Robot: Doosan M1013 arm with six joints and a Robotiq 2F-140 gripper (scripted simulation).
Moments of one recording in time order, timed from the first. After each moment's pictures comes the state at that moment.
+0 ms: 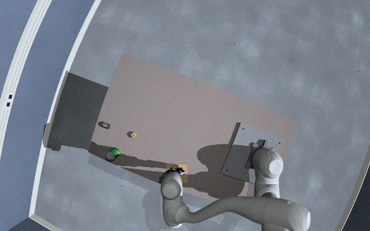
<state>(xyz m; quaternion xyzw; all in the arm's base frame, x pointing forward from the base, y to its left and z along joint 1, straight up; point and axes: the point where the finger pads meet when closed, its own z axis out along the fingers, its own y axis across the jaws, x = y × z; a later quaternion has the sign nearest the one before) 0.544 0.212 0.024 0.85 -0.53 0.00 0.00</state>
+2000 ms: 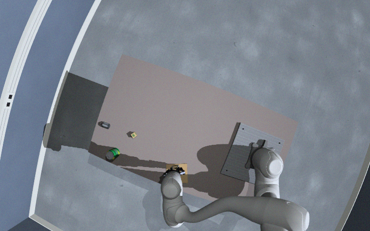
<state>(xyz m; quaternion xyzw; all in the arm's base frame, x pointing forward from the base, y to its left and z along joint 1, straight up) 0.544 0.212 0.019 0.85 -0.53 0.00 0.00</state>
